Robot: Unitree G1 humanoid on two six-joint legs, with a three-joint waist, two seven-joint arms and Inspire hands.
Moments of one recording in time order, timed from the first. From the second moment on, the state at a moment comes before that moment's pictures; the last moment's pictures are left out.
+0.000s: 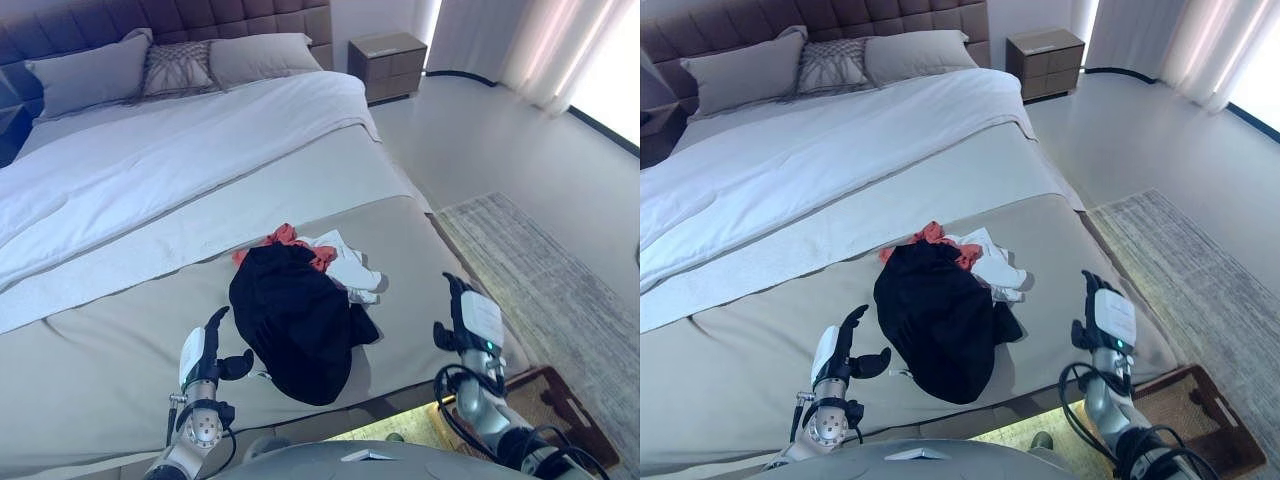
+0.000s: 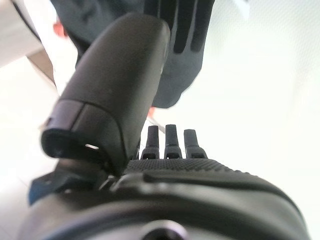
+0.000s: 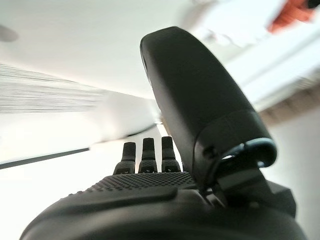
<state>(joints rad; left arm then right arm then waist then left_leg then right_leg) 0.08 0.29 -0.26 0.85 0.22 -0.36 0.54 -0.13 -0.43 0.41 0.74 -0.46 -0.08 -0.76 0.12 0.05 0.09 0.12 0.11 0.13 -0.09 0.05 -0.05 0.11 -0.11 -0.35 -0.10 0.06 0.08</state>
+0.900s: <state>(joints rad) -0.17 0.39 -0.27 0.67 0.07 -0.42 0.60 -0.87 -0.32 0.69 1.03 -0.54 0.13 -0.41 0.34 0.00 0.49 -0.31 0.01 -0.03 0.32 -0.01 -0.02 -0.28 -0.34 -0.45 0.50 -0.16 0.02</state>
